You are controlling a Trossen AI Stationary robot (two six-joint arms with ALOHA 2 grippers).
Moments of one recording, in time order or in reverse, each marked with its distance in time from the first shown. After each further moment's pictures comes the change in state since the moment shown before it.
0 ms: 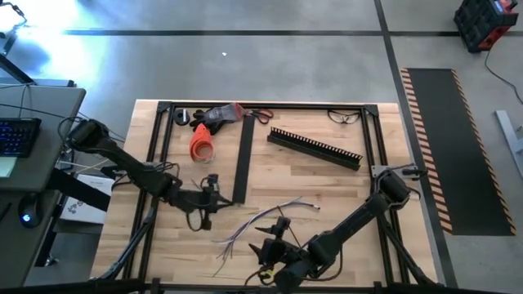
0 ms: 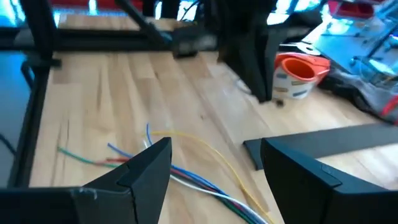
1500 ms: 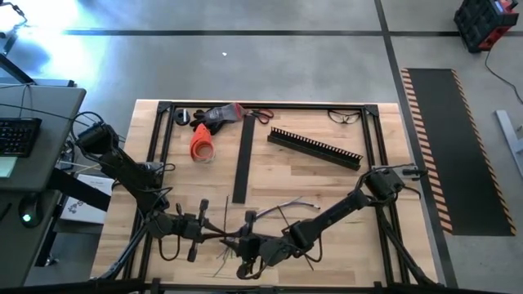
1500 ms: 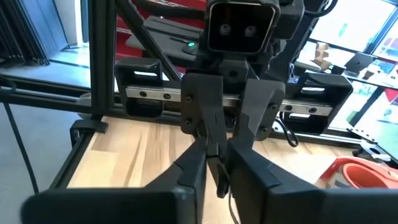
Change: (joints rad) left arm -0.335 0.151 0.002 0.521 -0.233 0.095; right arm -0.134 0.089 0.000 0.659 -0.292 -0.580
